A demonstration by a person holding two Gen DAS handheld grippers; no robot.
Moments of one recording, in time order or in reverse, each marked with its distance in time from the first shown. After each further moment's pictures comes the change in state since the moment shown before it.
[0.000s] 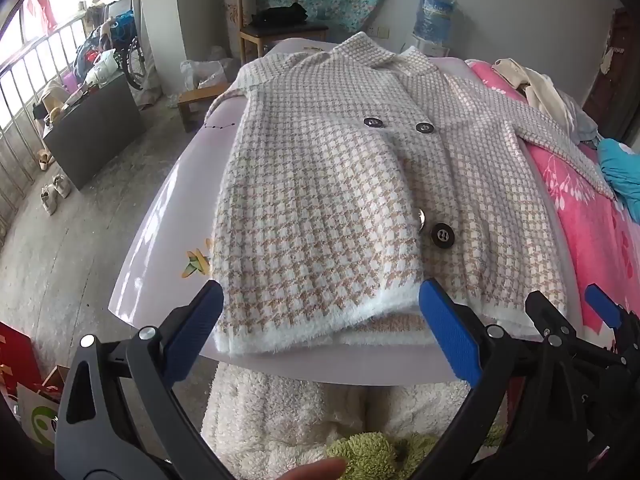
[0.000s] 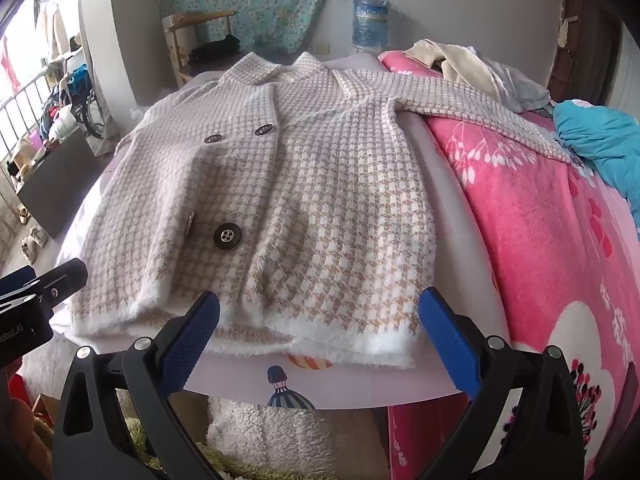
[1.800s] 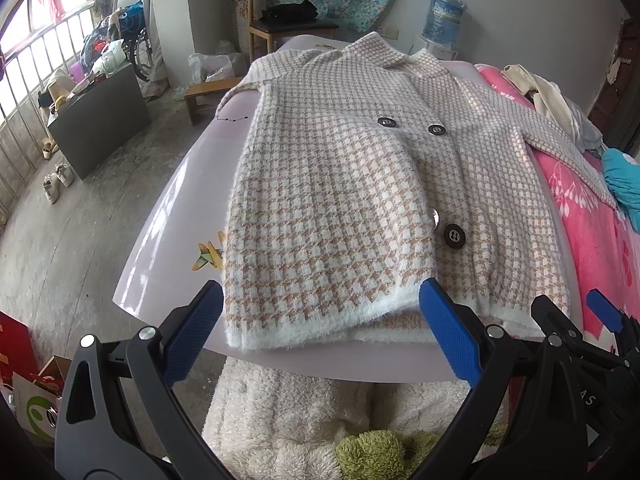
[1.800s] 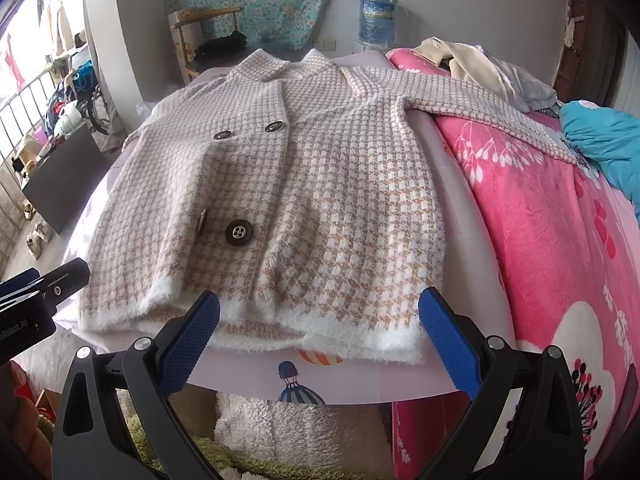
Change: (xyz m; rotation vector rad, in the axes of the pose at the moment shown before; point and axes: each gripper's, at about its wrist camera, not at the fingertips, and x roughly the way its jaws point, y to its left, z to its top) left arm -0.001 0.015 -0.003 -0.037 -0.008 0.006; right arm -0.002 0.004 0.002 -0.009 0.010 0.031
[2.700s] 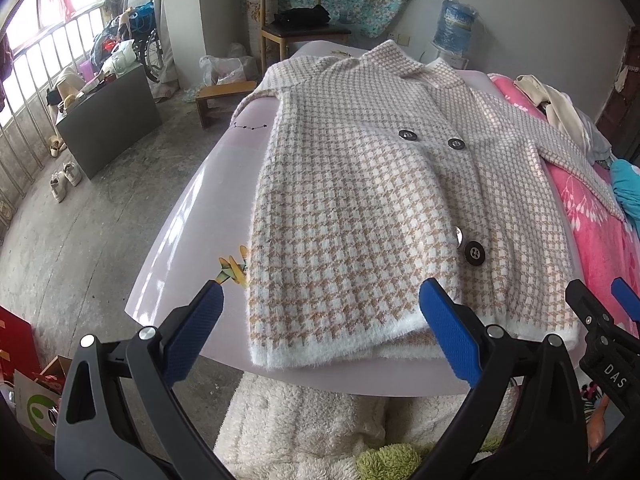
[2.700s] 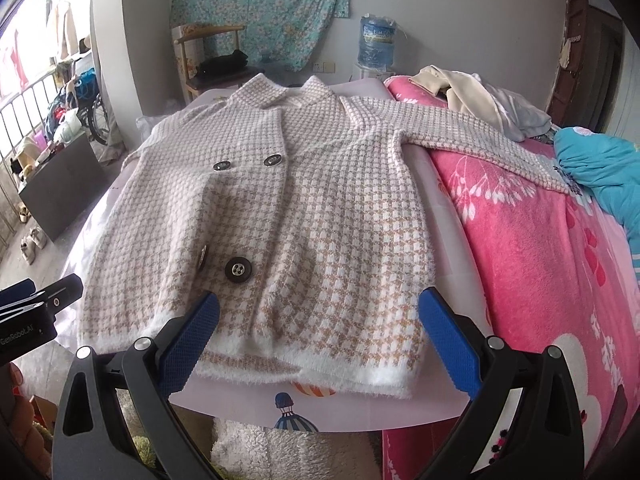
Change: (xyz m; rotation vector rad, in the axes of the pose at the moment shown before) left arm 0.005 0.017 0.014 -0.015 -0.016 0.026; right arm -0.008 0.003 0.019 -0.027 -0.083 -0.034
